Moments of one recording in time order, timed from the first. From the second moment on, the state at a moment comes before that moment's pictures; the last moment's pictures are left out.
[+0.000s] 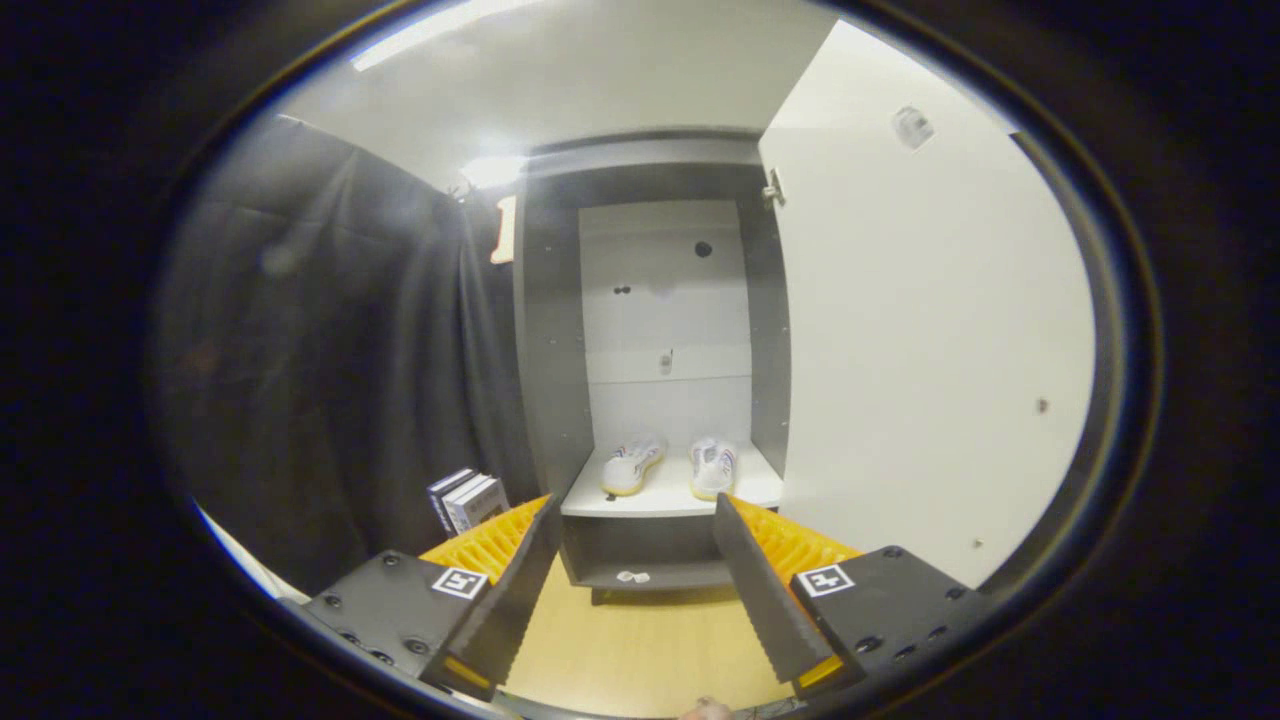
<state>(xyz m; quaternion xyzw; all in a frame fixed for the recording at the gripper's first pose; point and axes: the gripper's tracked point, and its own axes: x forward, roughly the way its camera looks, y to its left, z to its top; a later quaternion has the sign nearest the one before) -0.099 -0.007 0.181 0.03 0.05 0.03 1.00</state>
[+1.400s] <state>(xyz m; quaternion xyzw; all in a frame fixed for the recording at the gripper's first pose) -0.063 -0.311 0.188 -0.01 0.05 0.00 1.00</state>
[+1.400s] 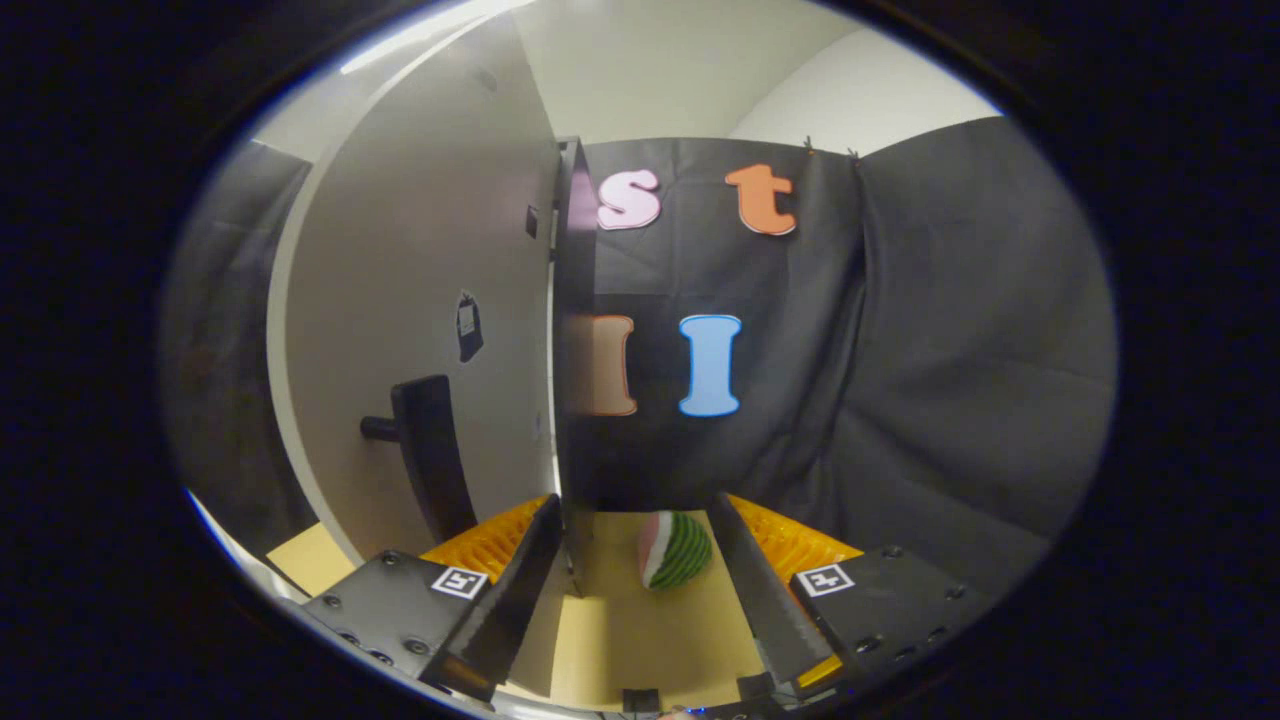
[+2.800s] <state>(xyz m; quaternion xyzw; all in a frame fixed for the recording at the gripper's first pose) 0.011 0.018 0.166 0.04 0.05 0.10 0.99</state>
